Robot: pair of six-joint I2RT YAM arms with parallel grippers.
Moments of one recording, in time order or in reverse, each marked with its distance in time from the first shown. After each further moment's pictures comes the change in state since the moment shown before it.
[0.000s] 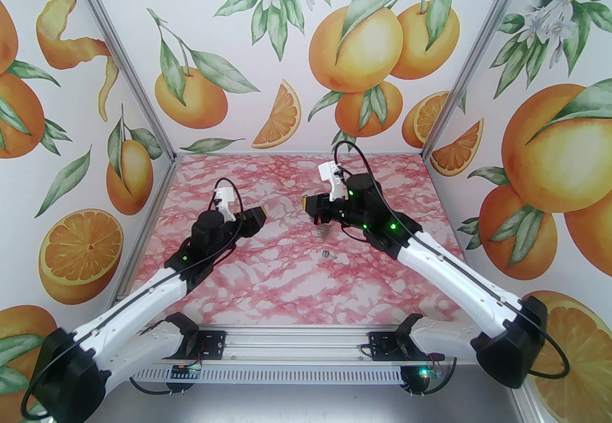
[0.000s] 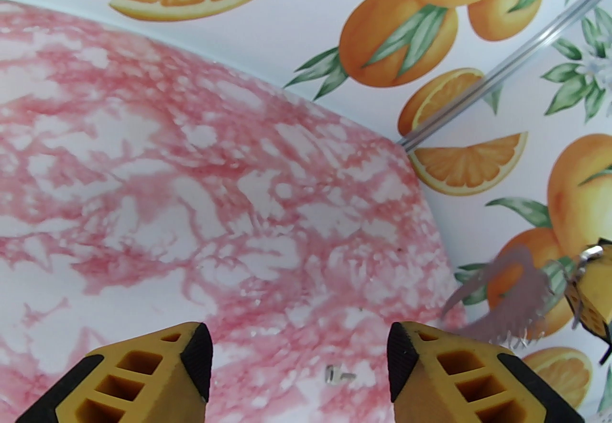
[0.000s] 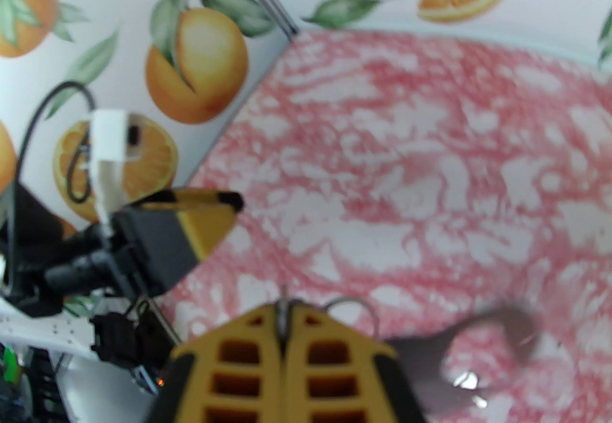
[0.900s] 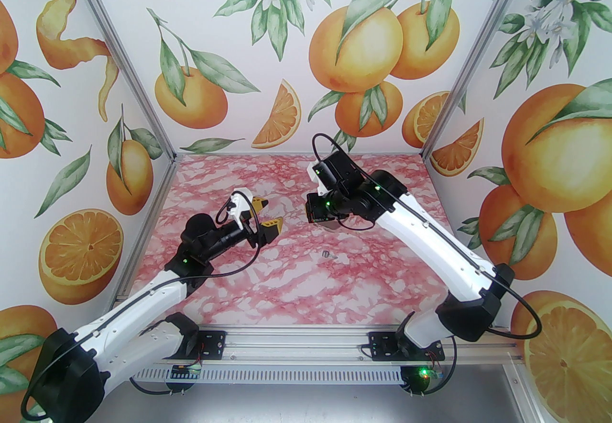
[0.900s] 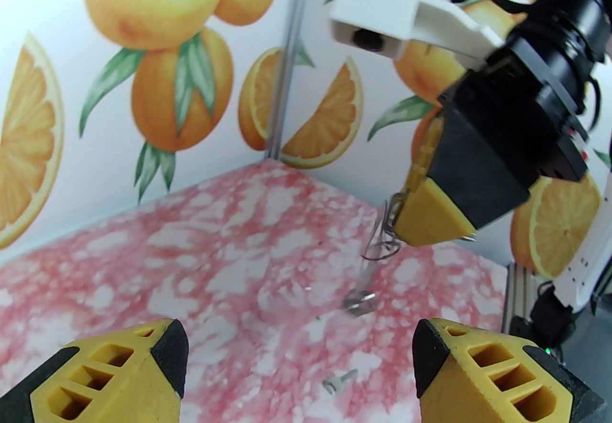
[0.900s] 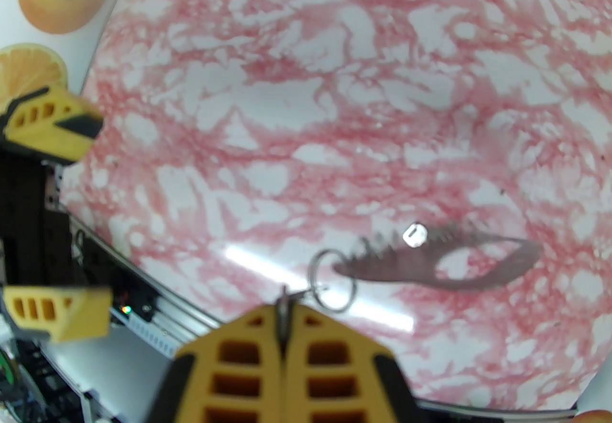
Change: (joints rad) left arm -0.019 0.051 -0.047 0.422 0.454 0.568; right arm 0.091 0.269 0.570 -0.775 0.187 0.051
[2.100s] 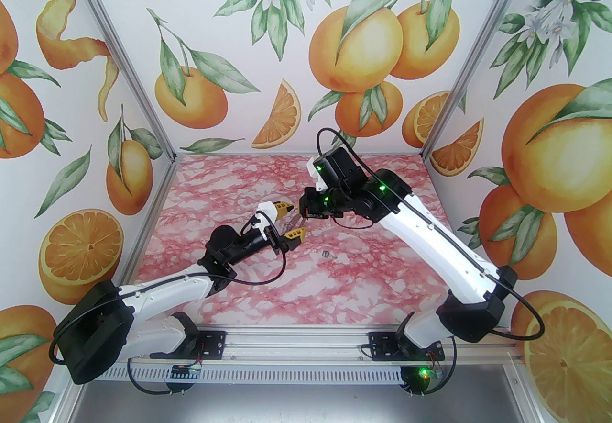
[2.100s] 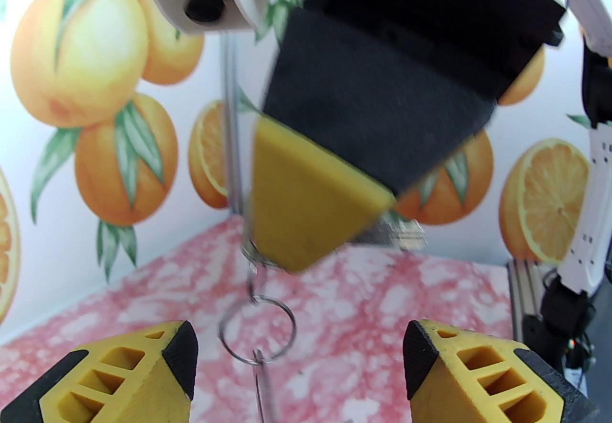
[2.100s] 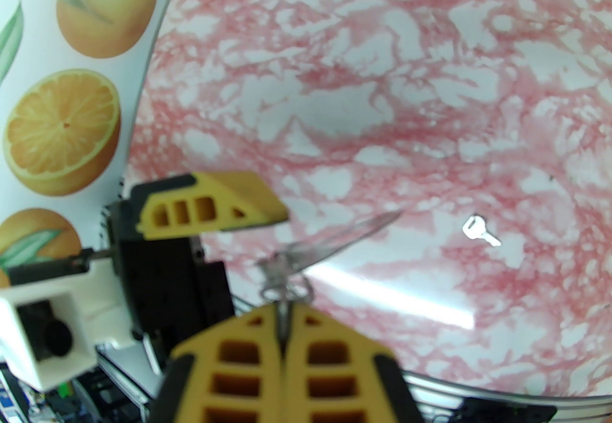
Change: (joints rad) left arm -0.201 0.257 -0.031 0.454 -0.180 0.100; right arm 0.020 -0.011 0.032 0.068 -0.077 0.156
